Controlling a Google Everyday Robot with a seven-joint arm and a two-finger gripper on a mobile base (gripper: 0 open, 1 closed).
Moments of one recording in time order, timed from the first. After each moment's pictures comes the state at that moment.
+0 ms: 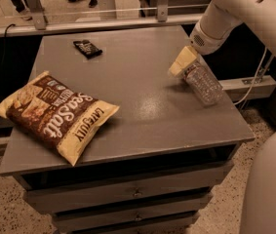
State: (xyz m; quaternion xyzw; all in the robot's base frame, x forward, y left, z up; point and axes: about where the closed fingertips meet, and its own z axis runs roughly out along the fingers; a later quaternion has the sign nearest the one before) arm 0.697 -0.196 0.861 -0.32 0.93 0.02 0.21
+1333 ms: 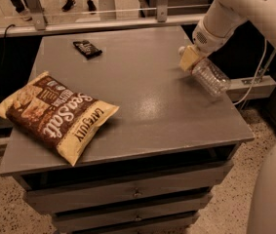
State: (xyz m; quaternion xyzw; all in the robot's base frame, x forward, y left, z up) arm 0.693 -0.199 0.870 -0.29 0.93 0.02 0.21
